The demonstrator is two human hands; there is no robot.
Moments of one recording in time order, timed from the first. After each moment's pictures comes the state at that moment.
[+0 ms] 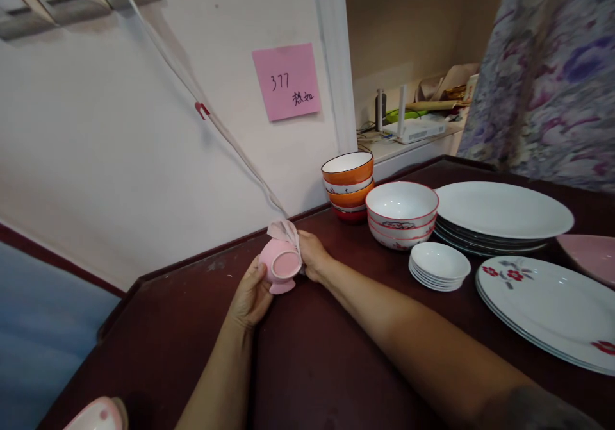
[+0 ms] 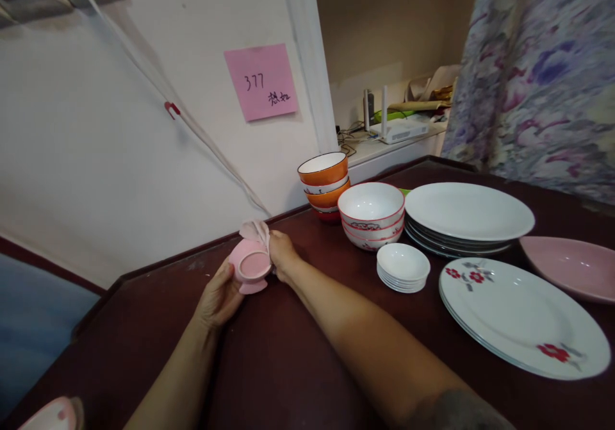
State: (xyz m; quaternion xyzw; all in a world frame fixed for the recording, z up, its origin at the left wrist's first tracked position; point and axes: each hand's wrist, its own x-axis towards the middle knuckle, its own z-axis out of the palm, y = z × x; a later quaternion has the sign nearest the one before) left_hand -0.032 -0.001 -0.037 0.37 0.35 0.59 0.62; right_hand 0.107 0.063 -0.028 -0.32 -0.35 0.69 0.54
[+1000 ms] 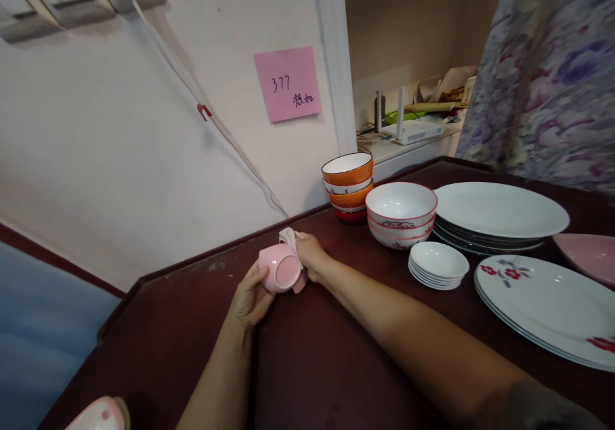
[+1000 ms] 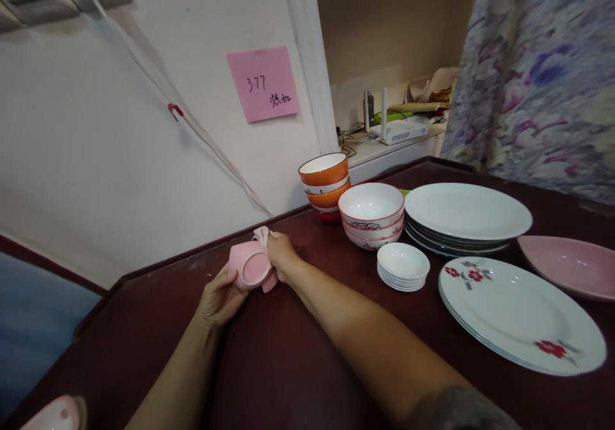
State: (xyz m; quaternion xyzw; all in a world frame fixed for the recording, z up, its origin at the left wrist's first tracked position) left_hand -0.031 -0.004 -0.033 0.35 0.34 0.58 0.65; right_hand 0.101 0.059 -0.026 -0.35 -0.37 0.68 0.53
